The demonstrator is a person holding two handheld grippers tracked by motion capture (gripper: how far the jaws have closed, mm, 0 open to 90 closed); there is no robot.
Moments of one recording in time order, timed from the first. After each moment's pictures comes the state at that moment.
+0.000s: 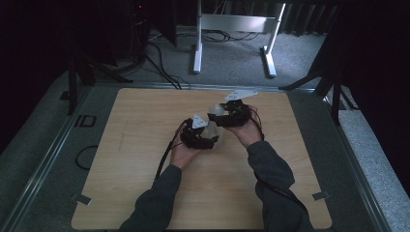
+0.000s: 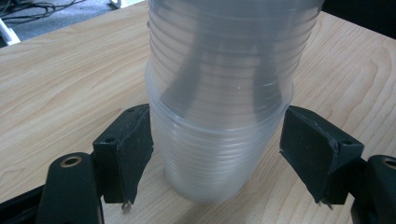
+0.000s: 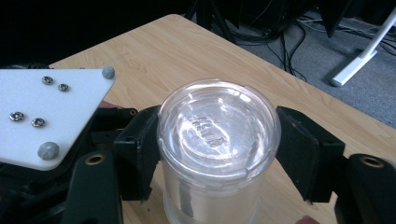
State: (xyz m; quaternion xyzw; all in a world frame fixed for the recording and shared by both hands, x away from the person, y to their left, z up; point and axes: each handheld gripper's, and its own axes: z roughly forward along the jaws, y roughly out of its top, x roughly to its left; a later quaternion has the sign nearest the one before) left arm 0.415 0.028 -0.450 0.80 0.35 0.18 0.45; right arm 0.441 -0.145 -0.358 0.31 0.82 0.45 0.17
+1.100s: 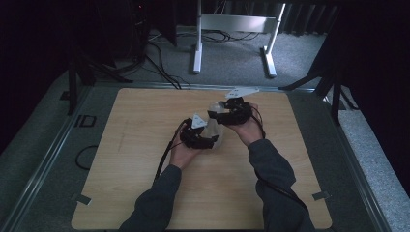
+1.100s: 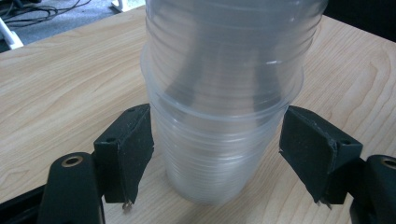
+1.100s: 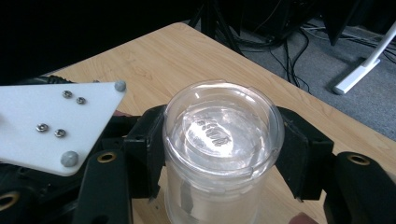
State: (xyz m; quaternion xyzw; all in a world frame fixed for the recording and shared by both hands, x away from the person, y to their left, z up) left arm 0.415 0.030 -0.448 0.80 0.35 0.18 0.45; right arm 0.439 -0.145 -0.345 0.30 0.82 0.46 0.17
